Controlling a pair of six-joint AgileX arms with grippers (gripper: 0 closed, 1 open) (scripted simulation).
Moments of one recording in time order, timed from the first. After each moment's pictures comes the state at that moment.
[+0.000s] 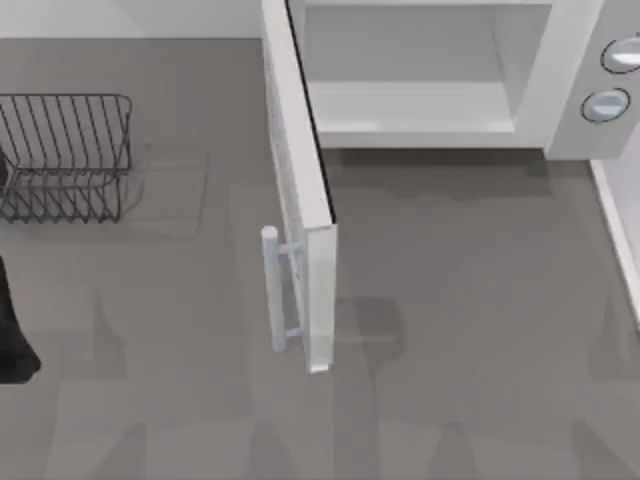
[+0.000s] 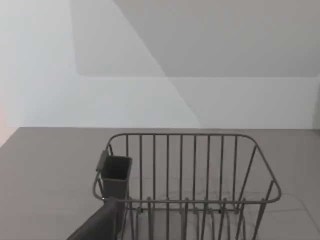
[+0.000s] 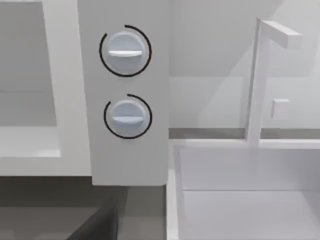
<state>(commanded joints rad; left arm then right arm) 0.00 0.00 0.00 0.00 0.00 0.00 0.00 0.00 0.00 0.00 0.00 0.00</state>
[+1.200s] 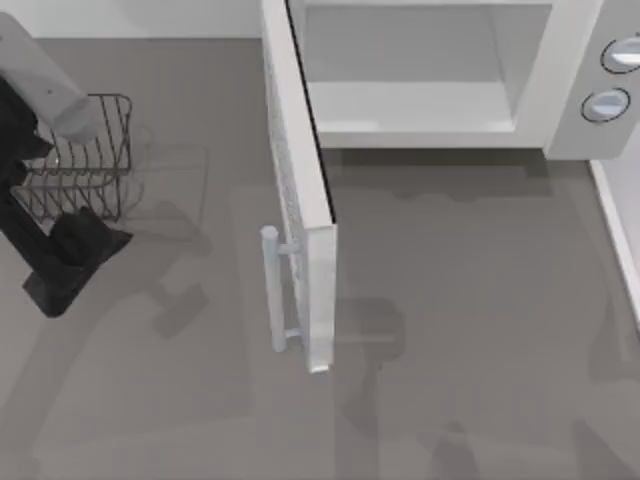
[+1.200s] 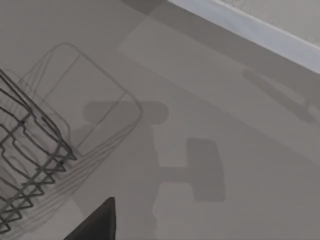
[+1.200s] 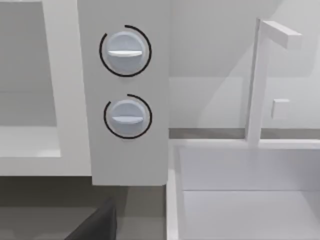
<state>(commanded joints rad) -0.24 1.08 1.09 -0.91 0.26 0.57 0.00 0.00 0.00 0.00 0.00 0.00</state>
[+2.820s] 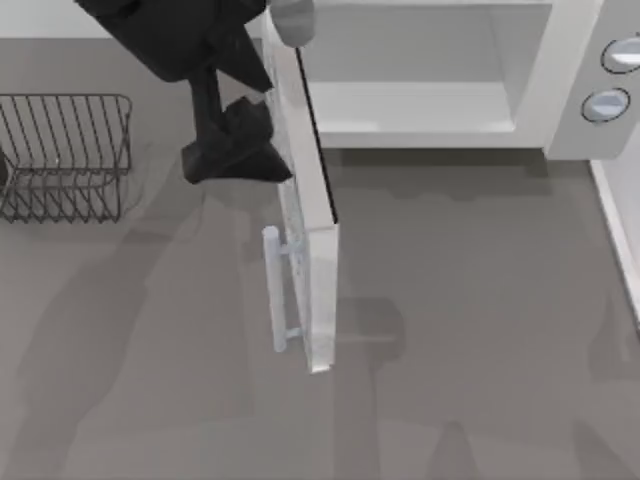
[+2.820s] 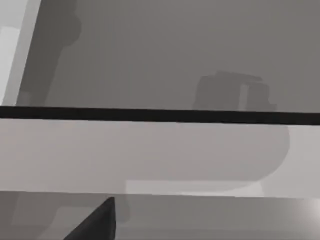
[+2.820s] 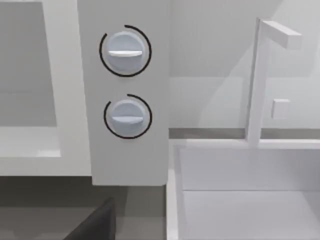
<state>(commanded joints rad) -0.45 1.81 1.84 -1.28 0.43 0.90 0.00 0.00 0.00 0.00 0.00 0.00</state>
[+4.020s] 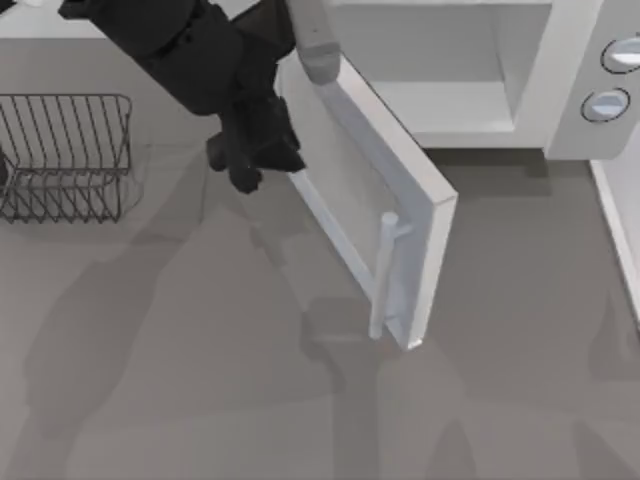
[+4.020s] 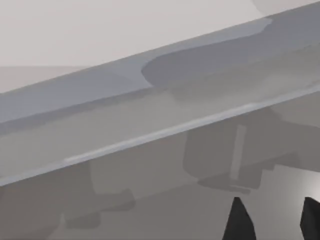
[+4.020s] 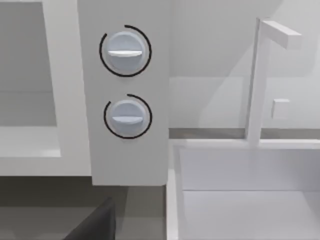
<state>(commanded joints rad) -0.48 1.81 1.73 -1.16 0.42 0.86 0.00 0.00 0.00 0.00 0.00 0.00</state>
